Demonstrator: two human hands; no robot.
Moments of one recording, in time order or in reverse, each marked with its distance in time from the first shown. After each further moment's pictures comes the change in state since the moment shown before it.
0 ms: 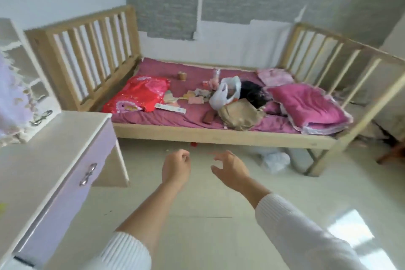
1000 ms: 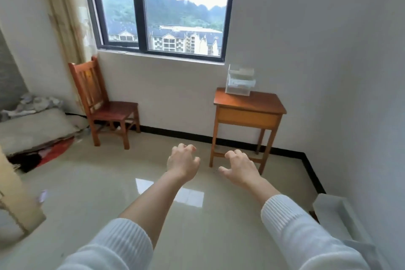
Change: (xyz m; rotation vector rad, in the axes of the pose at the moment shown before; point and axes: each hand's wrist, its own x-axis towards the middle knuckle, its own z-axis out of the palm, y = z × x) left_hand -0.643 0.614 0.642 0.199 -1.000 1.228; right_hand -0.683 0.671 -0.419 -0.169 0.648 1.284
